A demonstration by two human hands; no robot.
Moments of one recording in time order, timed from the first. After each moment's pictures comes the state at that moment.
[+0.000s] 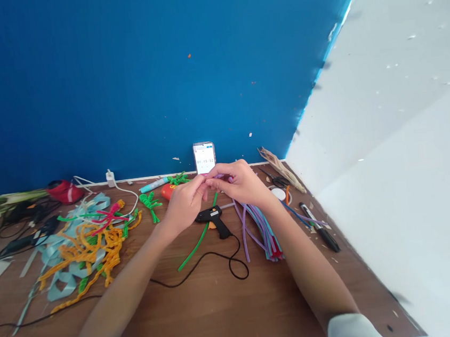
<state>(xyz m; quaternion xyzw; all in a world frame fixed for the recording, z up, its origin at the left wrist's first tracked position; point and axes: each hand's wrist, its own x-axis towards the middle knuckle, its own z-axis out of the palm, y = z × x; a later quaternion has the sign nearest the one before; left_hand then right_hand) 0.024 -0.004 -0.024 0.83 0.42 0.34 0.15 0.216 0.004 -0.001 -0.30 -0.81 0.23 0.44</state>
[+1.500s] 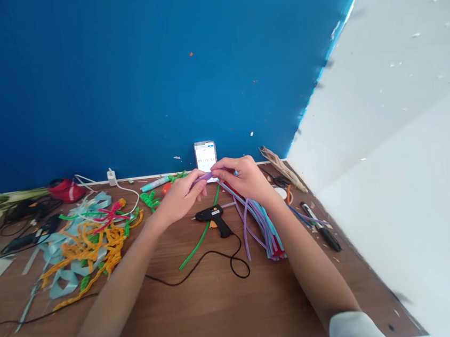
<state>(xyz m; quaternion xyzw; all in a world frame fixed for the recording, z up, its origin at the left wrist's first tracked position) 0.008 0.008 -0.017 0.83 0.39 0.30 0.26 0.219 0.005 0.001 -0.37 -0.80 0.16 0.44</state>
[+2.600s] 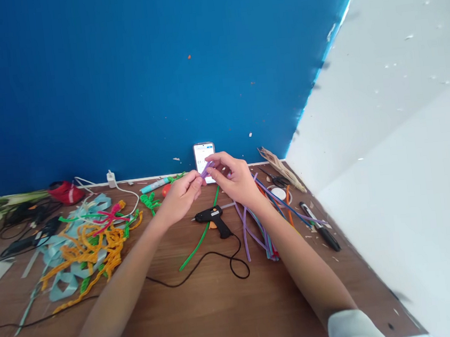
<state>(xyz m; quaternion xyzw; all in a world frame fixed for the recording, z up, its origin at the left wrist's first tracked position) 0.014 0.007 -0.018 0.78 0.40 0.36 0.32 0.201 0.011 -0.015 -0.37 -0.74 0.17 0.54</state>
